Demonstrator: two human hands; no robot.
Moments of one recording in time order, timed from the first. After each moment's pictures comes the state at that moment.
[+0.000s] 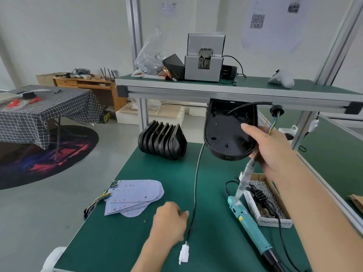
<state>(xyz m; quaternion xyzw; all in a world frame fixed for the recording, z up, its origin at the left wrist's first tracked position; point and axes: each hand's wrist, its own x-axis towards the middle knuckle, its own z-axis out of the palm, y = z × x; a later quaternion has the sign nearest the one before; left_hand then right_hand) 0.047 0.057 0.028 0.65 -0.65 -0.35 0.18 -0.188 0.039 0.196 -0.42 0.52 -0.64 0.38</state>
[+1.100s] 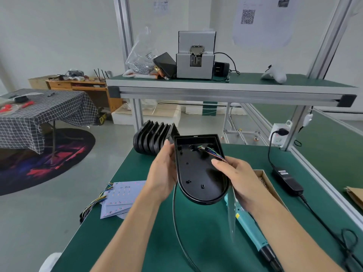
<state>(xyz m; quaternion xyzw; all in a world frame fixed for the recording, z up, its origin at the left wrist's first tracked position) 0.034 -0.001 0.119 0.30 -0.41 -0.70 0.51 -0.158 0.057 0.121 -0.45 0.49 -0.56 0.50</state>
